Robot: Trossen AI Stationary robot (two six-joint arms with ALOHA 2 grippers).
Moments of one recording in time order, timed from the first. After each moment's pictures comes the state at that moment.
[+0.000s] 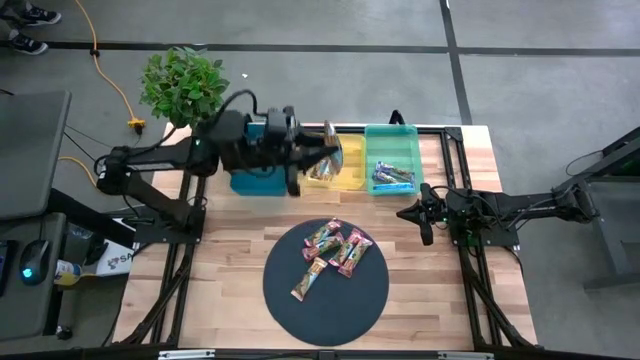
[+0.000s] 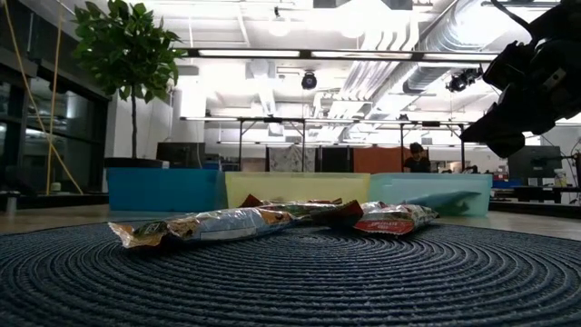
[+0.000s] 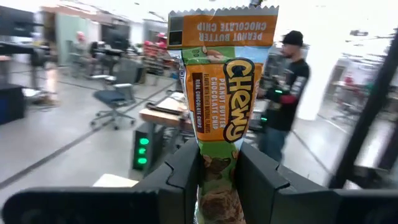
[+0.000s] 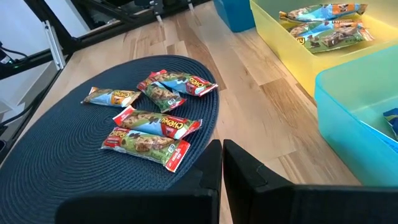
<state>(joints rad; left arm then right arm) -0.01 1.42 1.67 -0.11 -0.15 -0.16 0.01 0.31 0.08 -0.15 0.05 0.36</state>
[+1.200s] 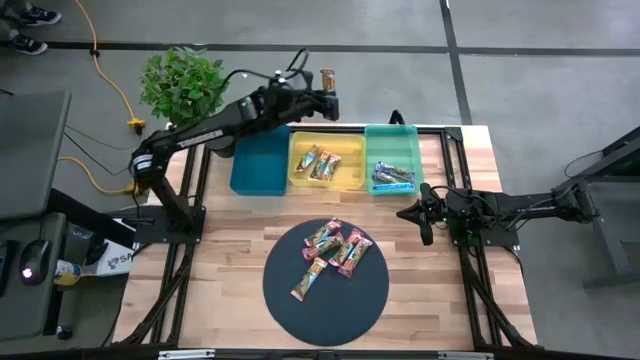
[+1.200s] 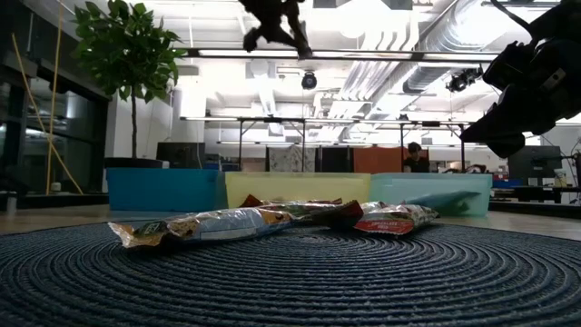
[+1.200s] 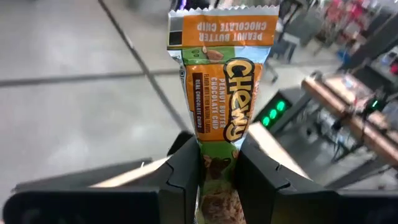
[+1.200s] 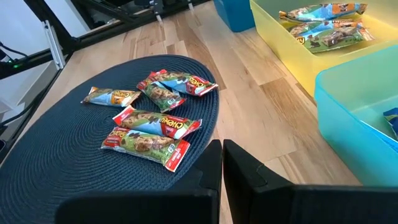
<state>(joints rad) 0.39 1.68 1.74 -0.37 -0.34 -0.56 0.01 0.31 0.08 -0.15 0.05 0.36</state>
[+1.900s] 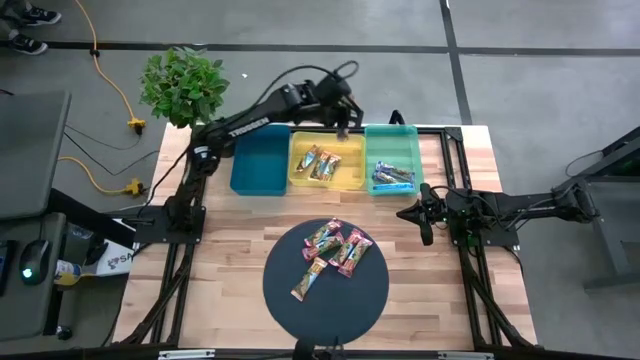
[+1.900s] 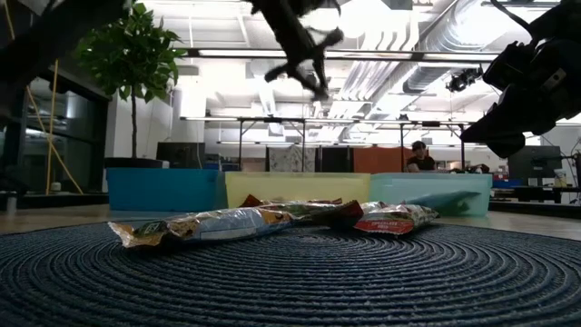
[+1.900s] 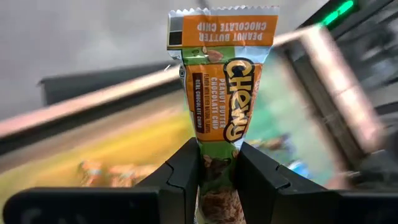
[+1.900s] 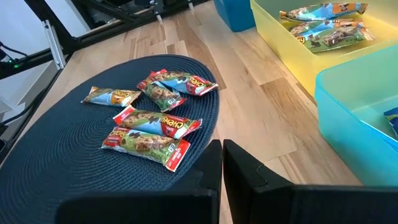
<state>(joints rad) 0.42 2.14 2.32 -0.98 -0.19 -0.71 0.01 0.31 0.08 -0.15 0.05 0.36</state>
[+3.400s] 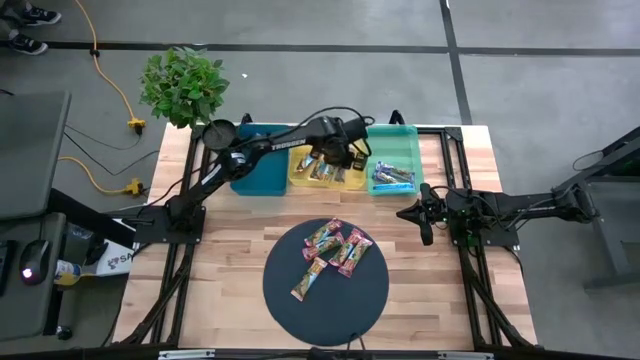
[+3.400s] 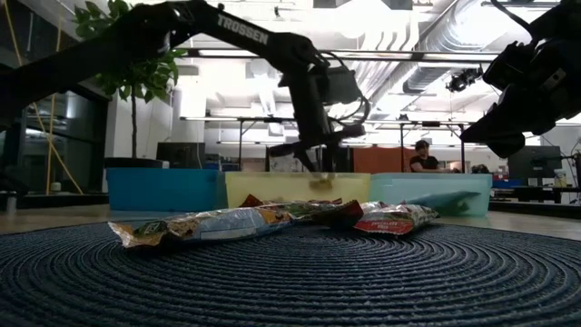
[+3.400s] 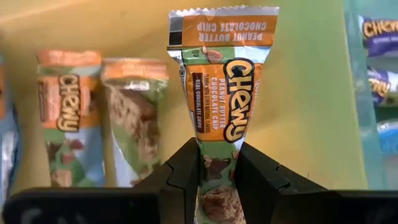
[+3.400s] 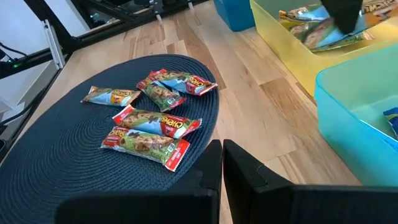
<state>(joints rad) 0.39 2.46 2.32 -1.09 0.00 -0.82 0.01 0.31 0.08 -0.15 0.05 0.36</state>
